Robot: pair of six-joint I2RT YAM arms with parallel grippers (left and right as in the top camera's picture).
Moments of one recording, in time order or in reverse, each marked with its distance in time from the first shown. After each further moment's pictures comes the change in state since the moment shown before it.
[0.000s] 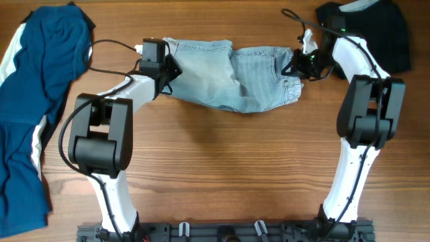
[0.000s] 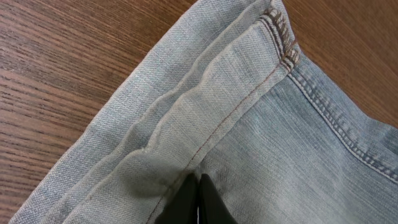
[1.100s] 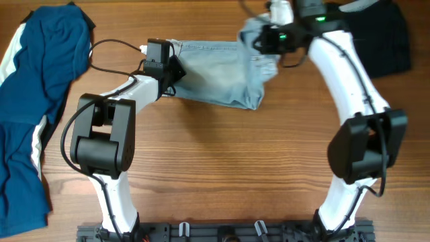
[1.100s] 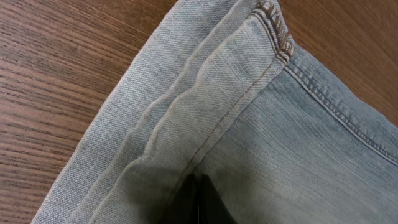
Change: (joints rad) left arm -0.021 -0.003 0.002 -0.012 0.012 -0.001; right arm 0.323 -0.359 0.007 0.109 0.145 0.106
